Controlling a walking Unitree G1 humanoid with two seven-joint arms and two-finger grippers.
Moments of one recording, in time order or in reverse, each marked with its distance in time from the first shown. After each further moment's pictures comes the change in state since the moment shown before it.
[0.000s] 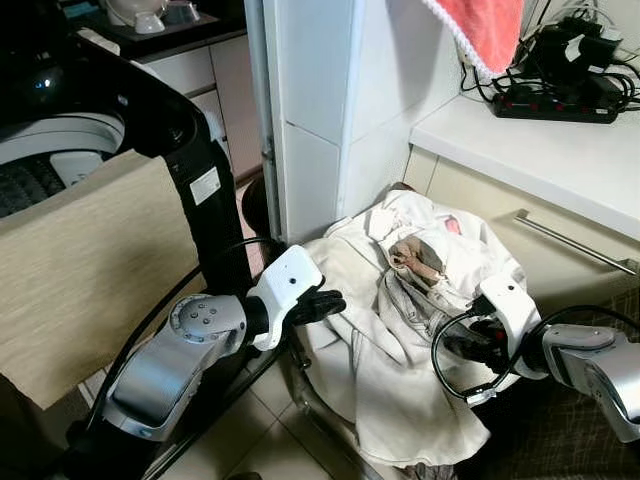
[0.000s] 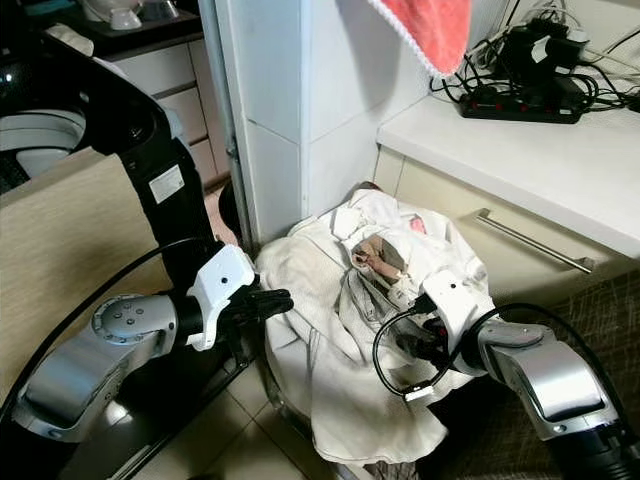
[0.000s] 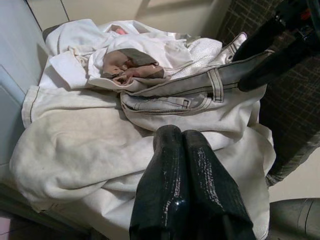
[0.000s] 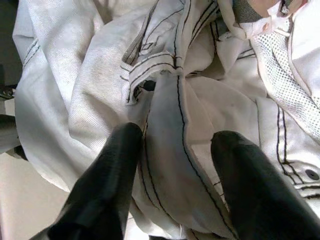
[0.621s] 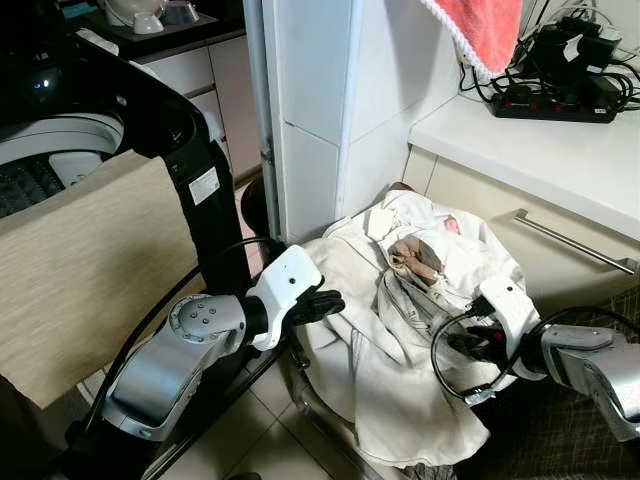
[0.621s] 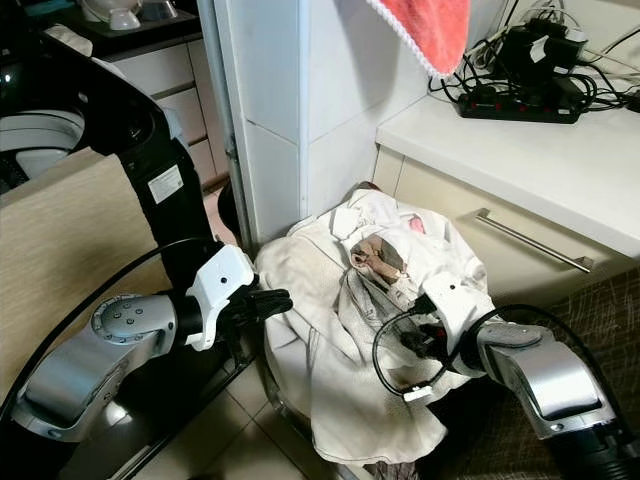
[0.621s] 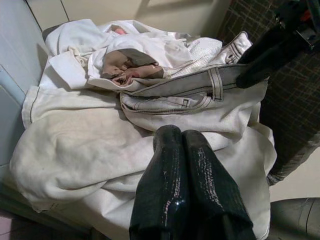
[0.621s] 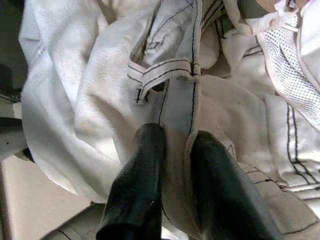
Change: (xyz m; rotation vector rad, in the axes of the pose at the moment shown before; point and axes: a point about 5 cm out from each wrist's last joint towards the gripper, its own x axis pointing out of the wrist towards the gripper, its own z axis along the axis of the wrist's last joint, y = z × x) left arm 0.000 0.001 0.000 0.003 0.000 0.008; right arm 0.002 0.002 0.000 0.025 -0.016 0.027
